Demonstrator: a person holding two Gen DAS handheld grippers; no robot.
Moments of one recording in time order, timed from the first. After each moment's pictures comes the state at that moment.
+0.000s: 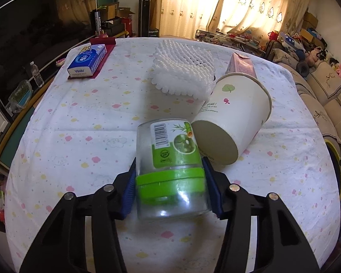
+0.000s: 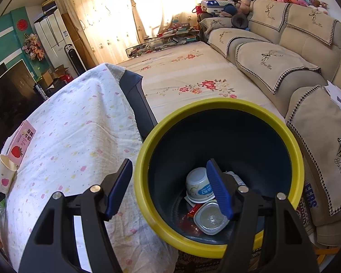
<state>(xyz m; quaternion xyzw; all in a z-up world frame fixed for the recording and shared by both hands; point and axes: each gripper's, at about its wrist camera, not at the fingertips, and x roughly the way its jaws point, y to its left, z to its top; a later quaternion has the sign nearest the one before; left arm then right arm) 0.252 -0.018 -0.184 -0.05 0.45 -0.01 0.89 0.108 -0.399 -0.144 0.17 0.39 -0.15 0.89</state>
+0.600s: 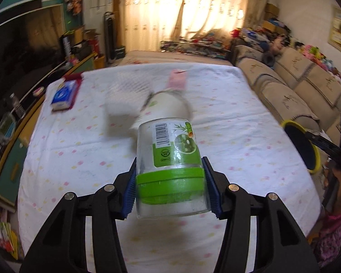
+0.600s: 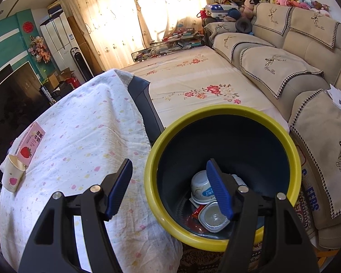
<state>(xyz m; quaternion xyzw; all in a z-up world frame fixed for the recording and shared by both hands) 0.180 -0.075 -0.114 0.01 0.40 -0.13 0.91 0.093 -0.395 -0.126 0.18 0.37 -0.14 0.90</state>
